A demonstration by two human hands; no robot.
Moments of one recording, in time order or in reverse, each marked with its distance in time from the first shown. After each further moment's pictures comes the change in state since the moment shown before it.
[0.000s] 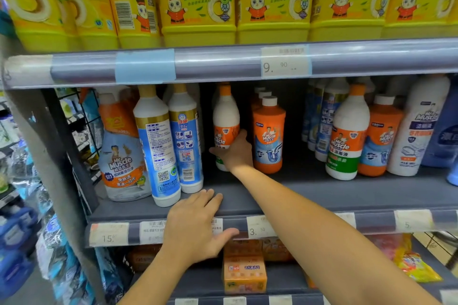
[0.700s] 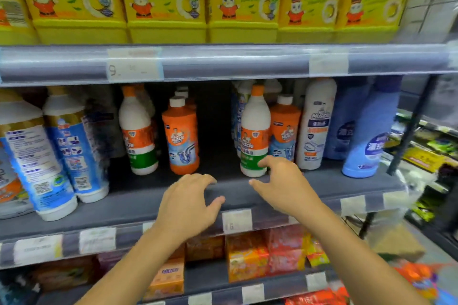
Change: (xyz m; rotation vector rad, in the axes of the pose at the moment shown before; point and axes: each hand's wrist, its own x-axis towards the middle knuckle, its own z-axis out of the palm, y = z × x) left_hand 0.086 0.165 -0.015 -0.310 -0.019 -0.036; right_hand -0.084 0.095 -0.284 -0.521 -0.053 -0.187
